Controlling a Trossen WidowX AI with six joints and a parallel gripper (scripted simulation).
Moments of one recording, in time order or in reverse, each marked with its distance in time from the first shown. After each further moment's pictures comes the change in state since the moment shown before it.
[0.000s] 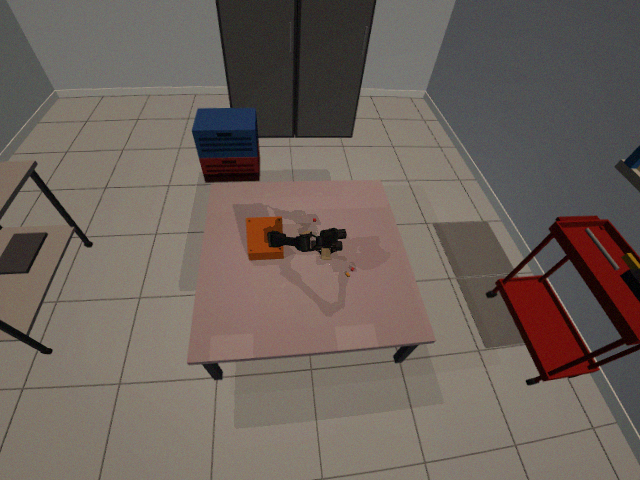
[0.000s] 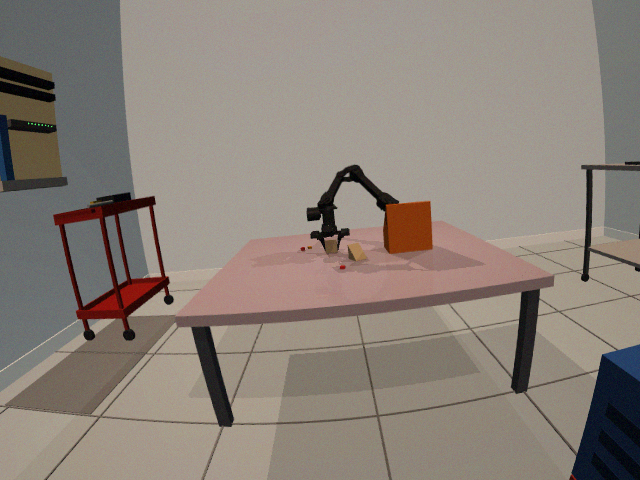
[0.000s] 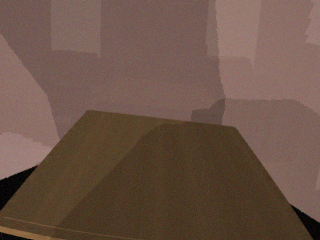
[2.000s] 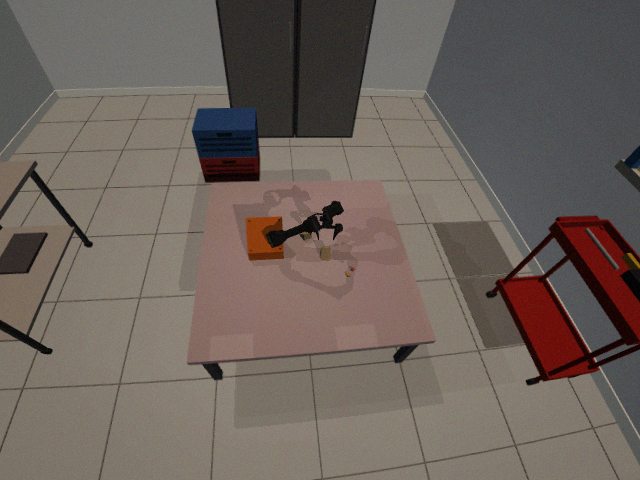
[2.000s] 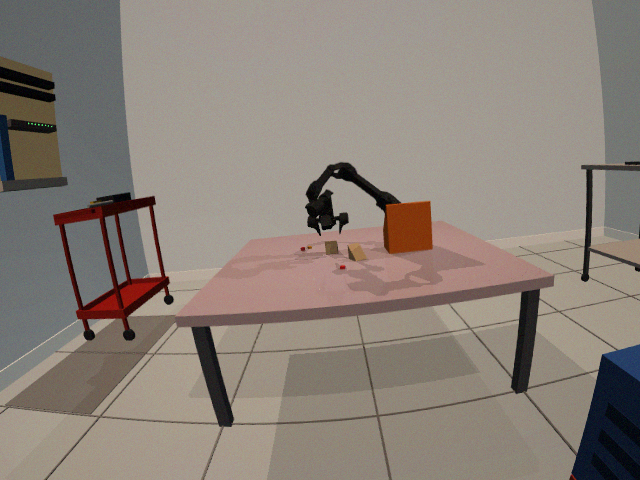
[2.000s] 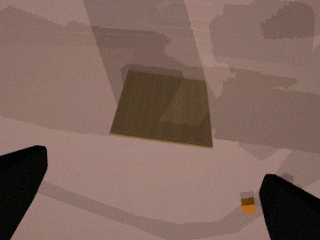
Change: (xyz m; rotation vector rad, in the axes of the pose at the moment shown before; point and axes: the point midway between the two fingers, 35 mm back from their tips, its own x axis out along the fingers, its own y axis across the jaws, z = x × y) arm -0.085 0.003 0.057 -0.006 0.422 0.004
